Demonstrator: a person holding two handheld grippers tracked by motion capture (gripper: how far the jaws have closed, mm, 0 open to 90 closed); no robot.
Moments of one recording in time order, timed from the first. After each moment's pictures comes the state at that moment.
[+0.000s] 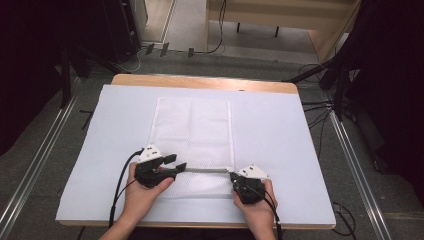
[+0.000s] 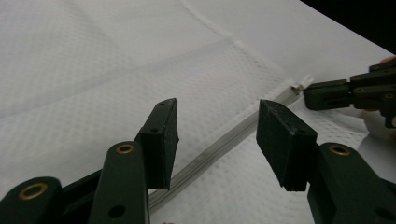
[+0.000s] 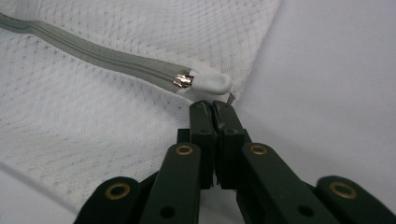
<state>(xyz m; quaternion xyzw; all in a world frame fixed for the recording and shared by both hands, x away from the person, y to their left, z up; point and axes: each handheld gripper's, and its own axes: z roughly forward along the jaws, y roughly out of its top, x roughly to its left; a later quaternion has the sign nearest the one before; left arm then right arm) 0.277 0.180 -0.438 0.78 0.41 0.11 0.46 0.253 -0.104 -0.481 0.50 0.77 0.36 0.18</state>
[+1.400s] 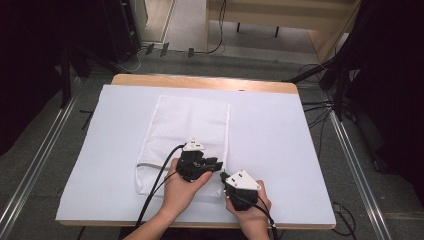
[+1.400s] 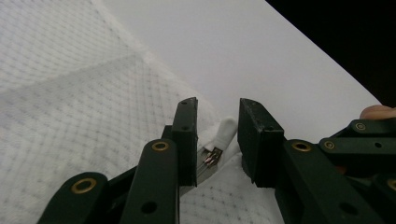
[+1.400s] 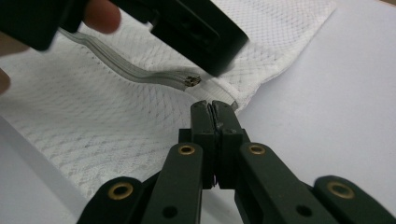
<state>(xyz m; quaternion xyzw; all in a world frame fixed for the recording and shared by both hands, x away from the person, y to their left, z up) 0.301 0.097 -0.437 0.79 0.42 0.01 0.45 0.232 -0.082 -0.468 0.41 0.78 0.40 0.24</state>
